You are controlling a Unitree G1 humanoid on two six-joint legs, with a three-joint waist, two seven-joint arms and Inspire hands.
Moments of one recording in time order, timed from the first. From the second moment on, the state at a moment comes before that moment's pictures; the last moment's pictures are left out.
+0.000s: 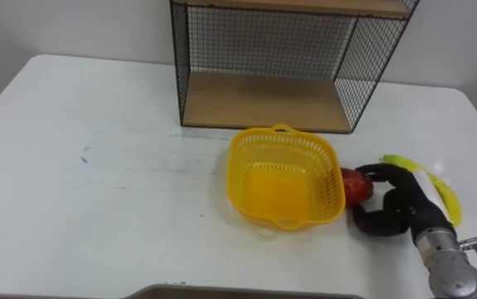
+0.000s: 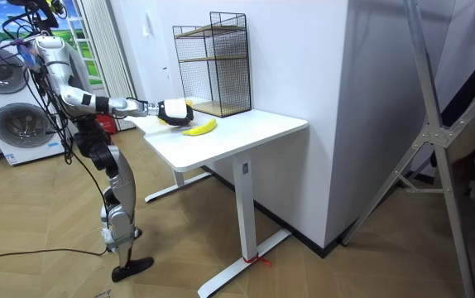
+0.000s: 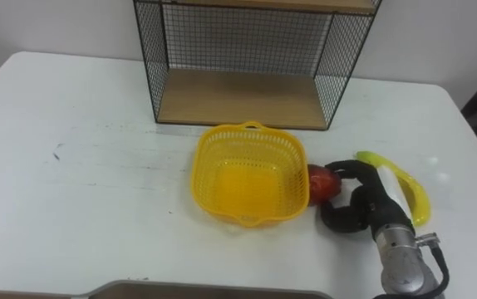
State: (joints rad) left arm 0.30 0.26 0.01 1.01 0.43 0.07 0.08; right arm 0.13 -0.39 -0.02 0.31 -0.15 -0.06 -0.04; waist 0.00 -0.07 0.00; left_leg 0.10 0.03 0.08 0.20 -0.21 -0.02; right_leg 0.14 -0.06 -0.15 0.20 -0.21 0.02
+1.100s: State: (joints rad) left arm 0.30 0.22 0.04 1.01 0.43 0.12 0.08; right arm 0.13 -0.37 -0.07 0.34 0.21 -0.03 -0.13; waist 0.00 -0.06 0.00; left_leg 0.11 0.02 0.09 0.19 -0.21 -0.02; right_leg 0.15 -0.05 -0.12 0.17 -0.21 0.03
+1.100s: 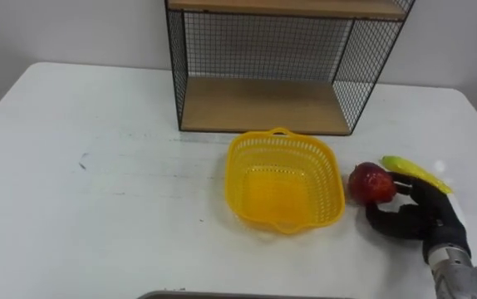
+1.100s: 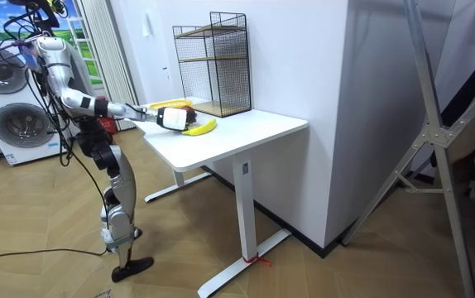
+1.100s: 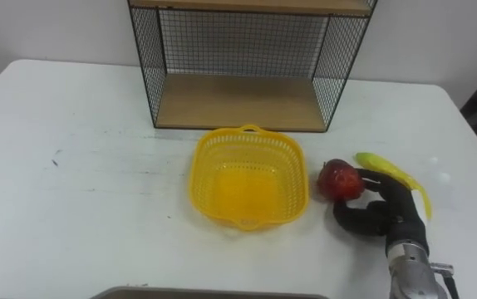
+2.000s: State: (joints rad) left arm 0.26 0.22 0.03 1.06 0.43 0.08 0.08; right arm 0.11 -0.37 -0.06 0.03 0.02 -0.03 -0.08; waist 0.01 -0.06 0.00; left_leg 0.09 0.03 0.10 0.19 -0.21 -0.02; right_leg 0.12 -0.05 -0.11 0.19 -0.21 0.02
